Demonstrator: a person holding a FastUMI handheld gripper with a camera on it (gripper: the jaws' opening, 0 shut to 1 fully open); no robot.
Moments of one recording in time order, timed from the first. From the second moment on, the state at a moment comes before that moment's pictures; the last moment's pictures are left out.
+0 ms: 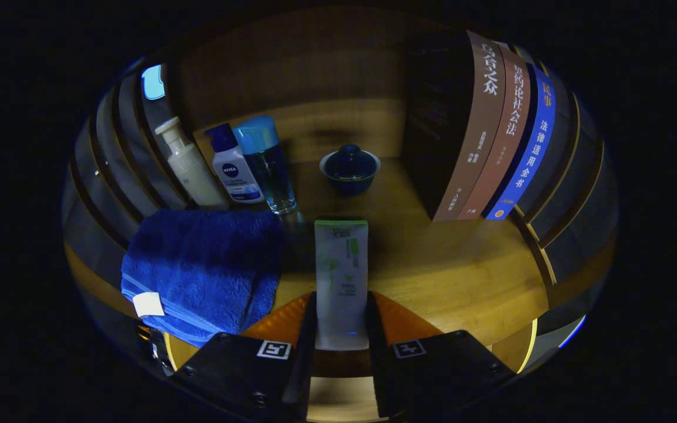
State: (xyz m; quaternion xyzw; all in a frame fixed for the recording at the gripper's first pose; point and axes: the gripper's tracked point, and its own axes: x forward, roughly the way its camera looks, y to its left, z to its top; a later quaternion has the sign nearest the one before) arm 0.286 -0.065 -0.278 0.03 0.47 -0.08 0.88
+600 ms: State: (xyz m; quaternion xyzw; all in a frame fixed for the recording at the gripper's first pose) arm 0.269 -0.066 -0.247 0.05 0.44 -0.08 0.89
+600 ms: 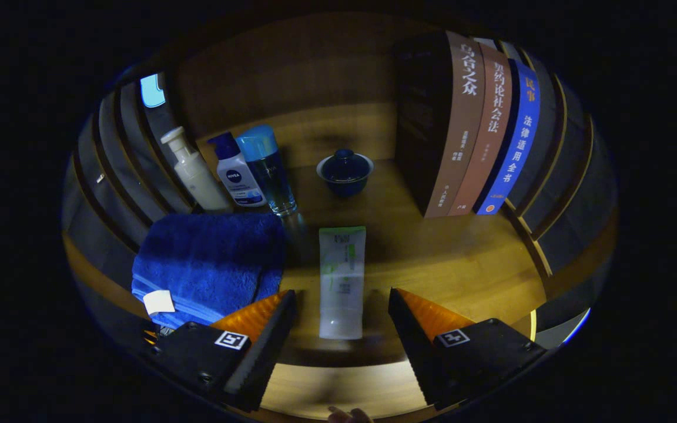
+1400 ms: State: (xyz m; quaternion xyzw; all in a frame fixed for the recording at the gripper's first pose) arm 0.059 -0.036 -0.116 0.02 0.15 -0.06 0.99
